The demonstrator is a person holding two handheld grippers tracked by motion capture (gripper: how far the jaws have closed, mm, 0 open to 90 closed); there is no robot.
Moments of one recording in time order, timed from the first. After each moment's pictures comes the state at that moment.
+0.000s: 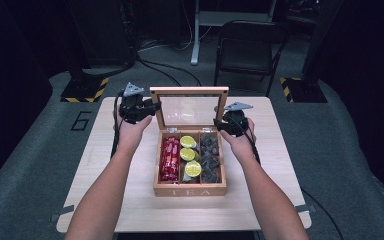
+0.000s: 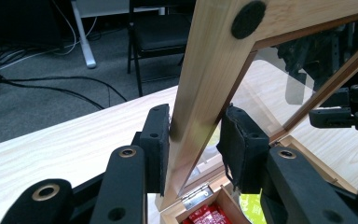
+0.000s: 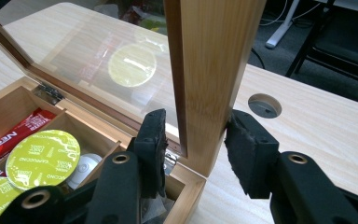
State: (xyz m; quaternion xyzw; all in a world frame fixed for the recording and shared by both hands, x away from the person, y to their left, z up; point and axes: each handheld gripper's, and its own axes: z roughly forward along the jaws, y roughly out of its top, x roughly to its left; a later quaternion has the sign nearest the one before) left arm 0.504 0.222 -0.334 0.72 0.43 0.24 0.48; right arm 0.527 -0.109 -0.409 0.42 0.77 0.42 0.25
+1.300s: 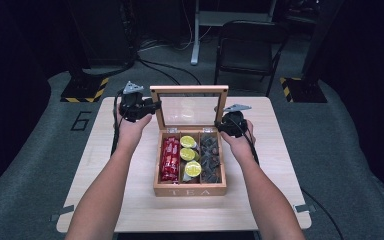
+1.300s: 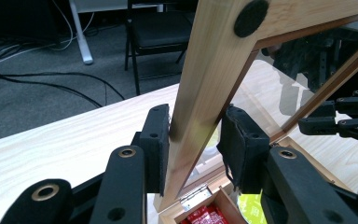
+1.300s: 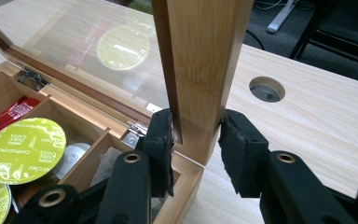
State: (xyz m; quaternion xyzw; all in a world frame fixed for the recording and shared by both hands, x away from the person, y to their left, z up) left arm 0.509 0.224 -0.333 0.73 0.44 0.23 0.48; right arm 0.533 -0.110 -0.422 0.44 0.77 0.39 0.23
